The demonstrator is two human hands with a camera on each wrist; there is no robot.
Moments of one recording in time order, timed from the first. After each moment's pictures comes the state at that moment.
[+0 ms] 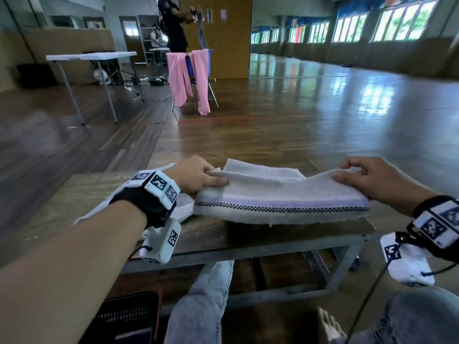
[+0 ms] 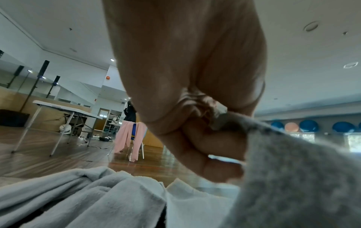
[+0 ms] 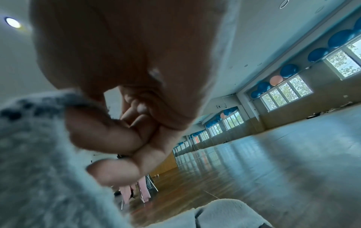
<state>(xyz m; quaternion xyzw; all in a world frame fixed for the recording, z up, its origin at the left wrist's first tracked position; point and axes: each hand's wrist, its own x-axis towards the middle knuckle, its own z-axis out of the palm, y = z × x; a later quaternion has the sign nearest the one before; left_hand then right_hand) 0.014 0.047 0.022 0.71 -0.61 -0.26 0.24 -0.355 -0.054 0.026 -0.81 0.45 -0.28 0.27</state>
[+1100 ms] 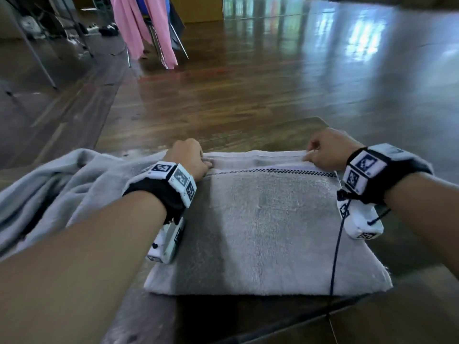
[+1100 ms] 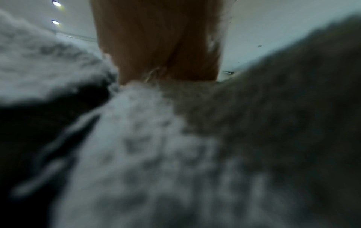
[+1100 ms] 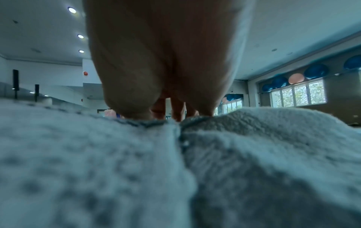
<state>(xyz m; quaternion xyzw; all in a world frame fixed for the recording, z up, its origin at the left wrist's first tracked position) 0.037 -0.216 -0.140 0.79 -0.60 -0.09 0.10 -0.251 -0.315 -0.135 -0.78 0.60 -0.10 0.16</state>
